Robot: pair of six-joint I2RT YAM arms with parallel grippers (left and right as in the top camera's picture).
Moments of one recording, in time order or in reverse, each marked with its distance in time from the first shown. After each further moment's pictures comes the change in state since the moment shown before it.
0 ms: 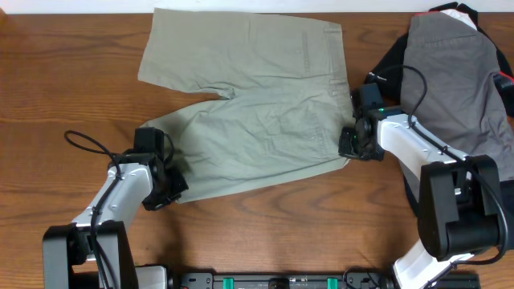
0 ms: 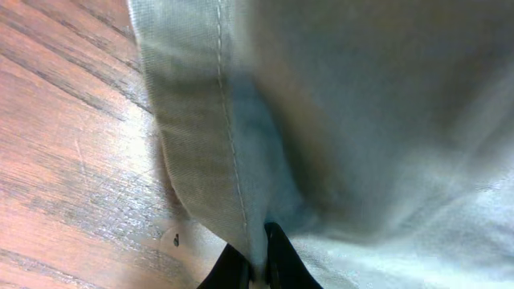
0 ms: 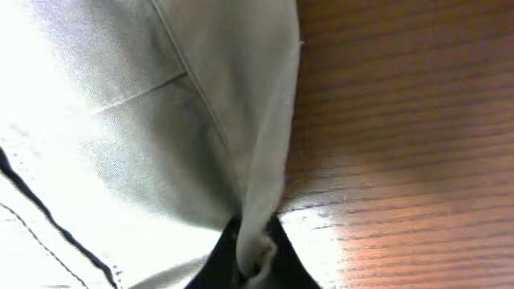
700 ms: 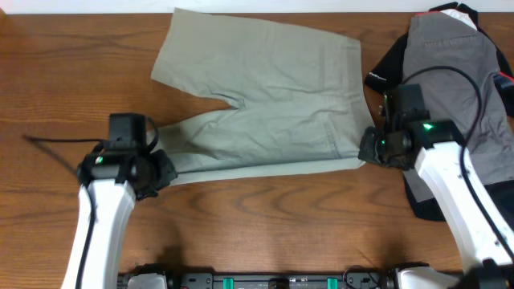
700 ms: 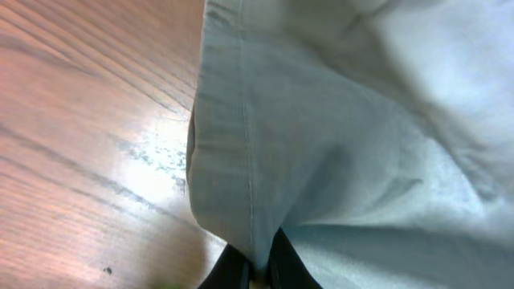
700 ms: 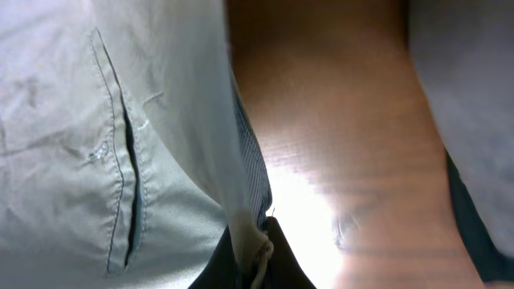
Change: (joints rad) left arm -0.001 -0.322 0.242 -0.346 -0.005 0.000; right arm -0.059 -0.425 -0.006 -0.282 -0.069 0.031
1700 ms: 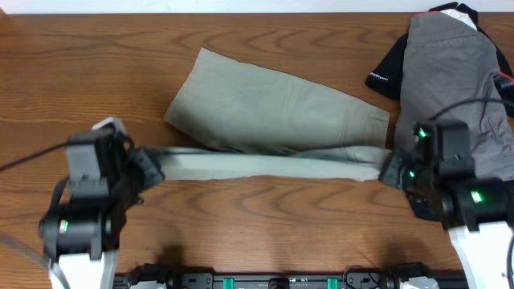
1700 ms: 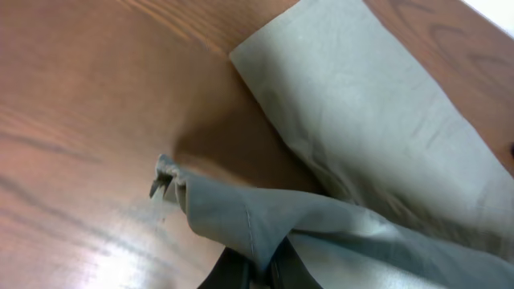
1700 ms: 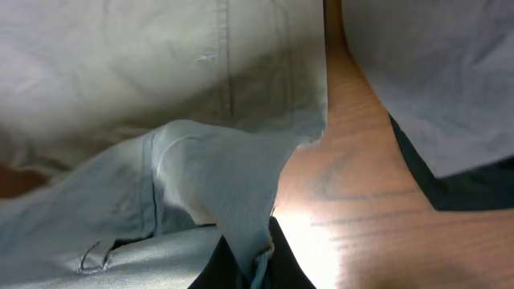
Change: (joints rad) left arm -0.004 -0.254 0.164 -0.019 0.024 0.007; right arm 0.000 -0.371 -0.002 -0.144 0.041 0.084
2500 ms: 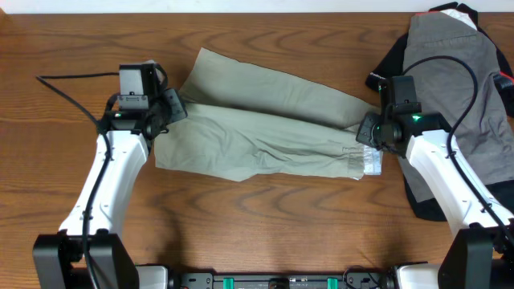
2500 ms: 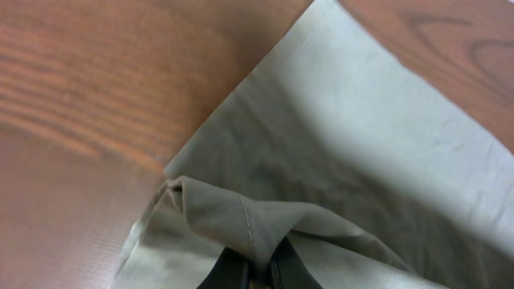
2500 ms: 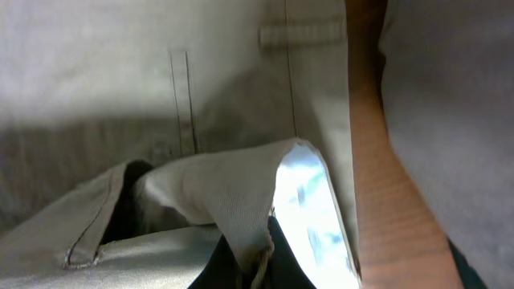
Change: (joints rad) left arm -0.057 0.596 0.000 0.606 -0.010 0.080; right arm -0.003 0.507 0.000 0.402 0.080 0.006
